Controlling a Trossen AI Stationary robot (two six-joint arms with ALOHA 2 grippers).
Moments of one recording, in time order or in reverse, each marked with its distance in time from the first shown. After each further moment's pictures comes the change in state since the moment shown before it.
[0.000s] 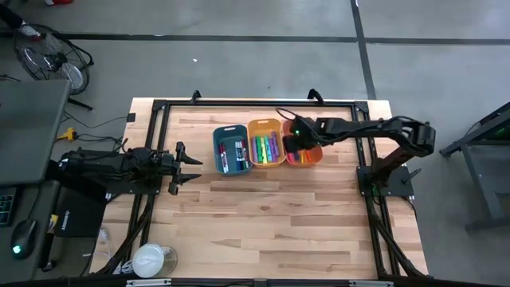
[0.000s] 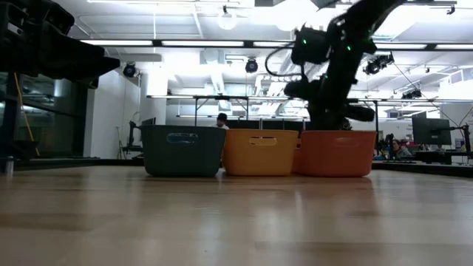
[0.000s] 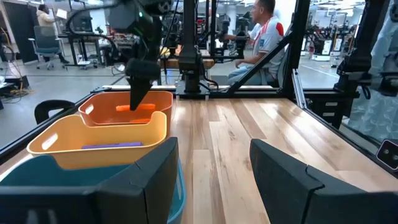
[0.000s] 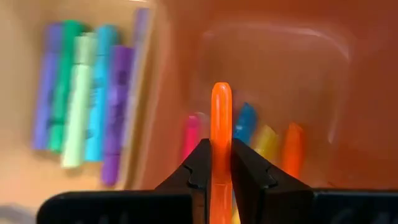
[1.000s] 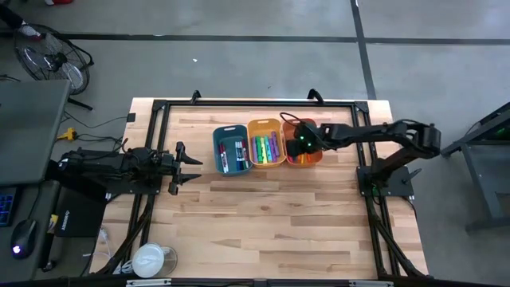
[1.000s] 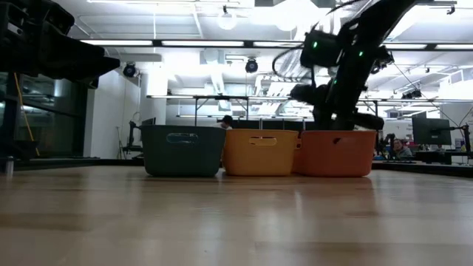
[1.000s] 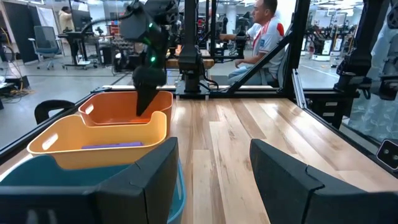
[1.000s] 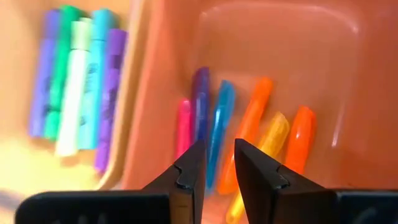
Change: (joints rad) left arm 0.000 0.000 0.000 0.000 0.000 0.000; right arm 0.025 -0.034 -0.136 0.129 0.012 0.069
